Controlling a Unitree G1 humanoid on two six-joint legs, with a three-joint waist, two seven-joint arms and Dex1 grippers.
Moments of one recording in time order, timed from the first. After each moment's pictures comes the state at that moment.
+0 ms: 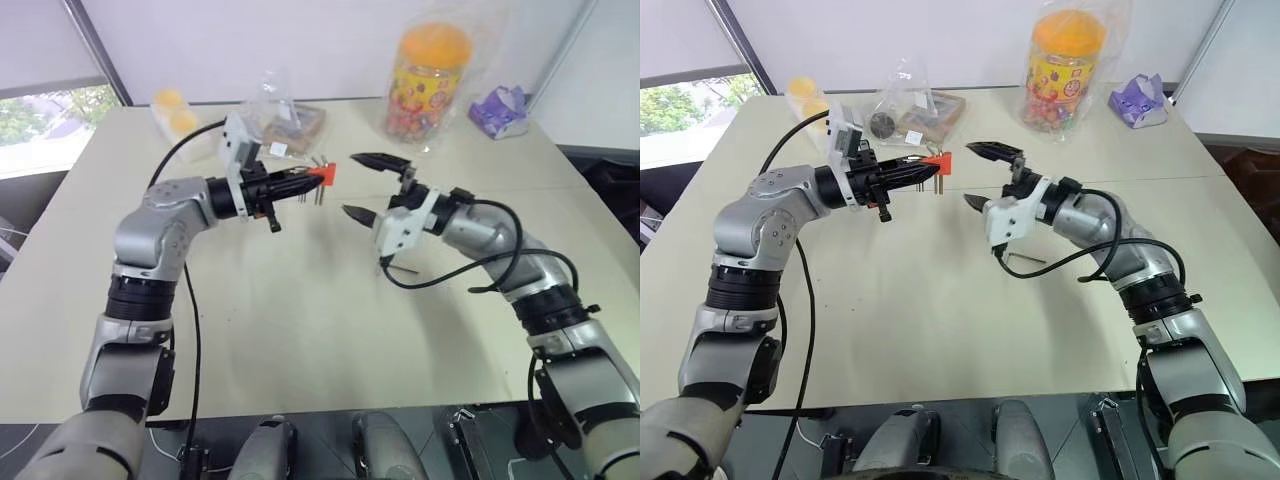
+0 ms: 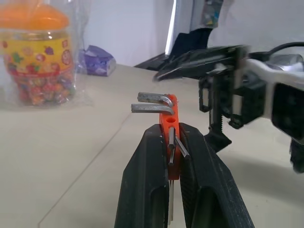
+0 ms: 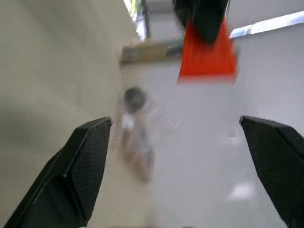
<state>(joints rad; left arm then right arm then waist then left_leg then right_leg) -0.80 0.44 0.02 0.10 -0.50 0.54 -0.98 -0.75 -0.67 0.26 0.27 -0.25 -0.45 0.65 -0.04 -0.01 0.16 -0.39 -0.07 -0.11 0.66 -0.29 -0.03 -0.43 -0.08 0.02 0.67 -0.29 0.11</state>
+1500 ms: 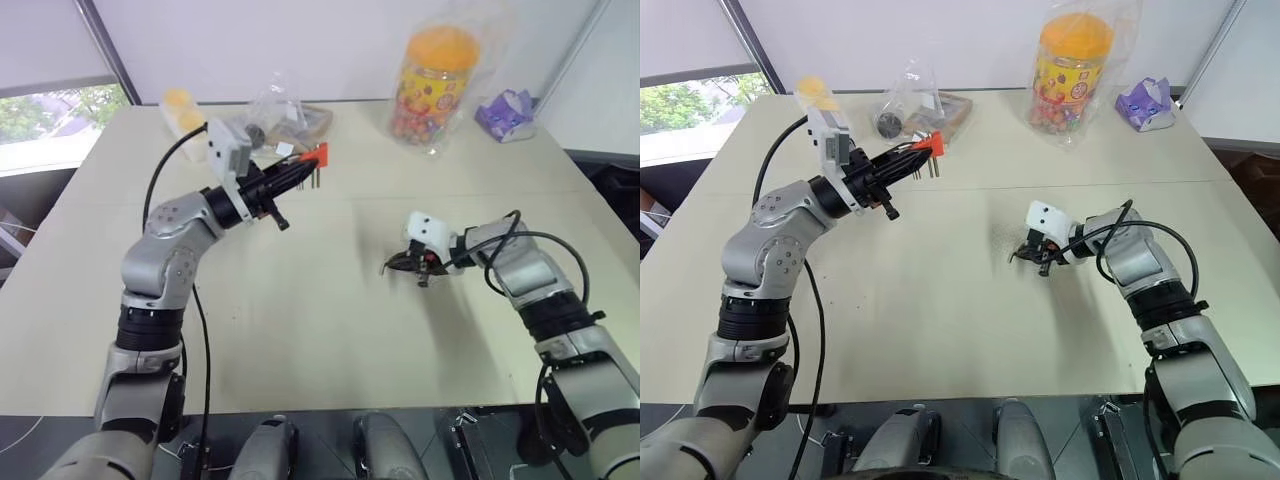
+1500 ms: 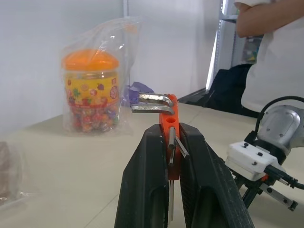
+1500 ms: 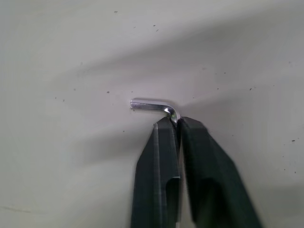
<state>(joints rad) -0.68 0.37 0.06 -0.06 -0.53 0.45 -0.76 -0.73 -0.68 0.29 0.36 -0.04 0.41 1.16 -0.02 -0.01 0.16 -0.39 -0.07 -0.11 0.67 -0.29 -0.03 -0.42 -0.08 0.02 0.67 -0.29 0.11</state>
